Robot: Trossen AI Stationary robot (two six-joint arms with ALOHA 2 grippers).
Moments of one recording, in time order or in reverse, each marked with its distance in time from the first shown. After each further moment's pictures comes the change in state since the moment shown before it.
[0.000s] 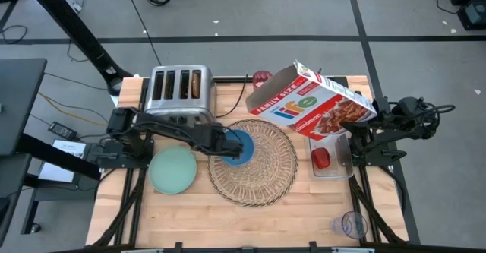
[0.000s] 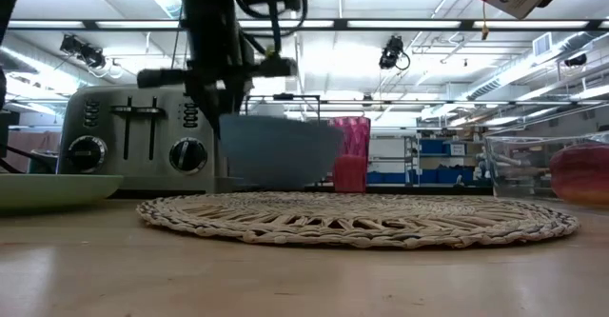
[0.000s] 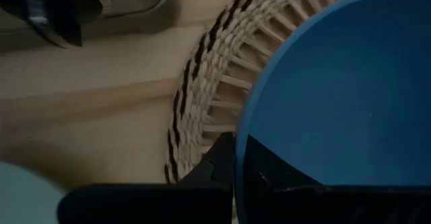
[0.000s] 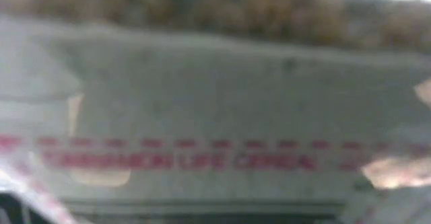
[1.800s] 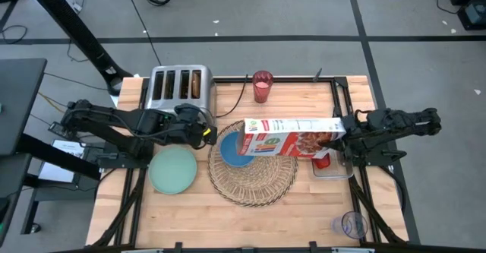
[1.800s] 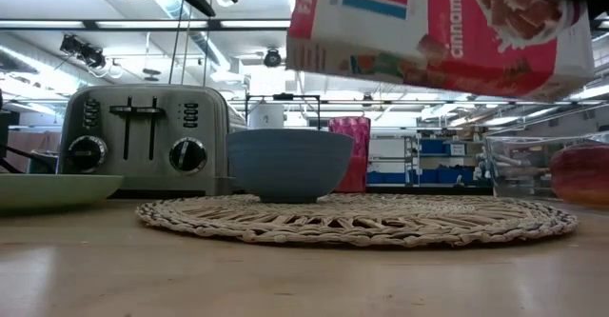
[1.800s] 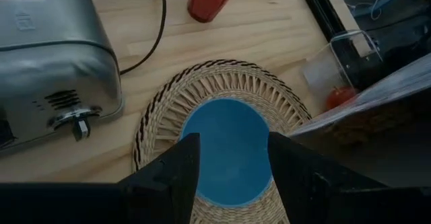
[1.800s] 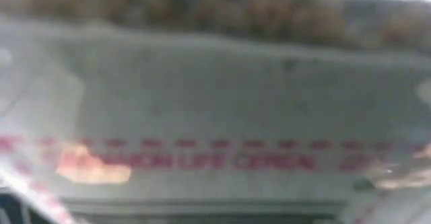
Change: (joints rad) left arm -0.086 -0.511 0.000 0.016 -0.196 0.251; right arm 0.000 0.167 -0.059 -0.261 -0.060 0.055
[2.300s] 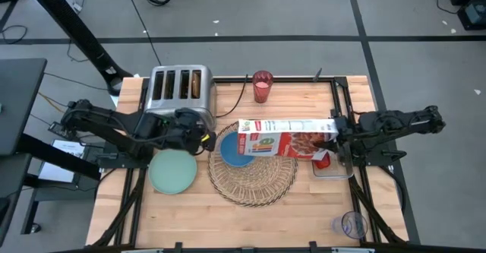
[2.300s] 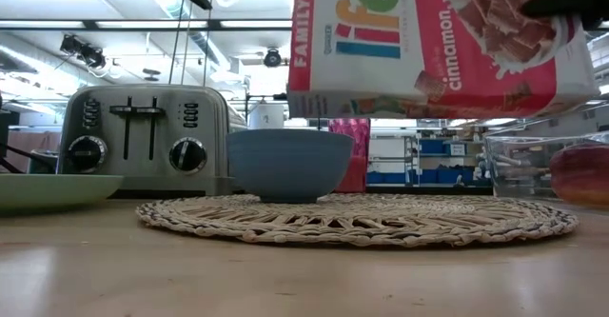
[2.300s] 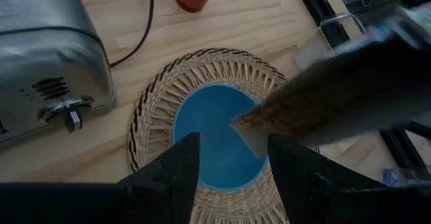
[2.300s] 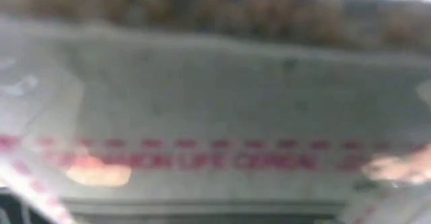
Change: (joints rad) left arm -0.056 0.000 0.000 -0.003 0.000 0.004; right arm -0.001 0.091 0.005 -0.029 0.045 0.075
